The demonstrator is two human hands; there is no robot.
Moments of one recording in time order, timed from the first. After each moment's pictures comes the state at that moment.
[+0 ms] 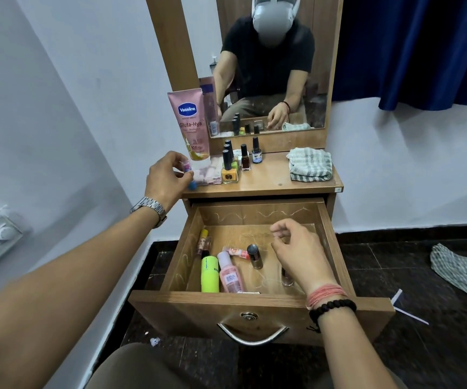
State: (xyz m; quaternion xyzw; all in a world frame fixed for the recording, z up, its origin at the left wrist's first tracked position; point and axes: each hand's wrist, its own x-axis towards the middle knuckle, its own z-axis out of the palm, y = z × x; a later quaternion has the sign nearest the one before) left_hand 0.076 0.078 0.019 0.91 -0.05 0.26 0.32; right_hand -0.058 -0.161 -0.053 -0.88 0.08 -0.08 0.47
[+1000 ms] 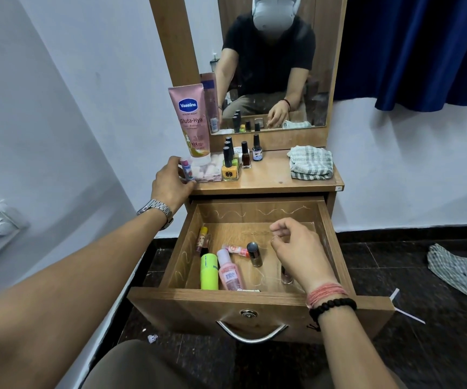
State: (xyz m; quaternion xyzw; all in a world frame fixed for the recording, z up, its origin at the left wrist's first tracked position) left_hand 0.092 0.079 -0.007 0.94 0.00 0.22 0.27; right_hand -0.059 -0.161 -0.054 -0.88 0.07 -0.08 0.47
